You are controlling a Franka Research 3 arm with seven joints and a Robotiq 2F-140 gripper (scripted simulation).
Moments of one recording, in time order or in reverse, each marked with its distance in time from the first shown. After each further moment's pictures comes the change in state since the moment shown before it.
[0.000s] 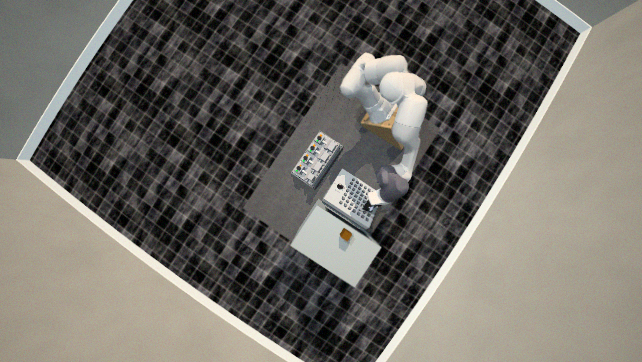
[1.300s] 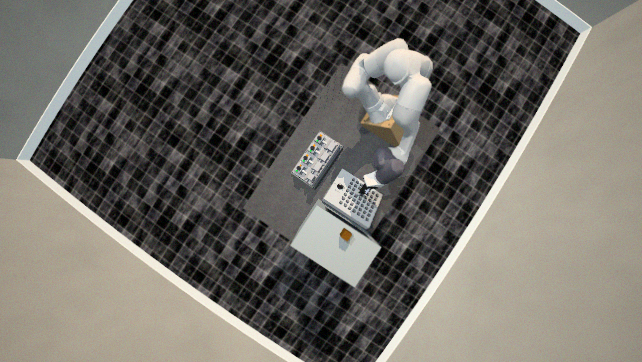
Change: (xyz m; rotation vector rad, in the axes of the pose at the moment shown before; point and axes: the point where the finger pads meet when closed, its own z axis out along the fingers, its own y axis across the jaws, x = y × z) arm 0.073 0.076 -0.021 -0.036 0.033 0.009
